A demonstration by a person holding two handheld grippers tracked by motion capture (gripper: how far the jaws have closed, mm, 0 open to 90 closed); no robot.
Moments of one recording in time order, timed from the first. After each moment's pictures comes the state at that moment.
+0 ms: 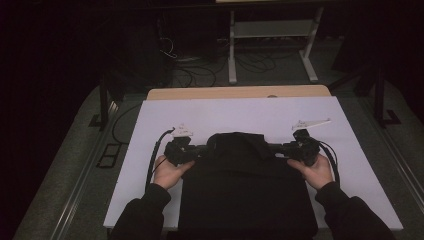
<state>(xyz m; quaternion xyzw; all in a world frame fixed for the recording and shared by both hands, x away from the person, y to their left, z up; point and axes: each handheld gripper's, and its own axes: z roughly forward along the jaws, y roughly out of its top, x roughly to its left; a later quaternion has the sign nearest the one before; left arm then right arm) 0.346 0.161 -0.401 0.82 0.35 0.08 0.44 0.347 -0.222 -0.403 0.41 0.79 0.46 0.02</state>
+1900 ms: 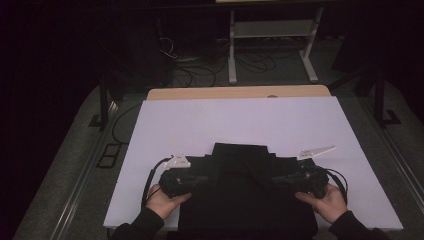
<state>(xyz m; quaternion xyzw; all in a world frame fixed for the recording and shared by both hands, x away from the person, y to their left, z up) 0.271 0.167 -0.412 0.84 0.32 0.01 0.43 0.273 -0.223 -0.414 0.40 0.81 0.43 -0.07</state>
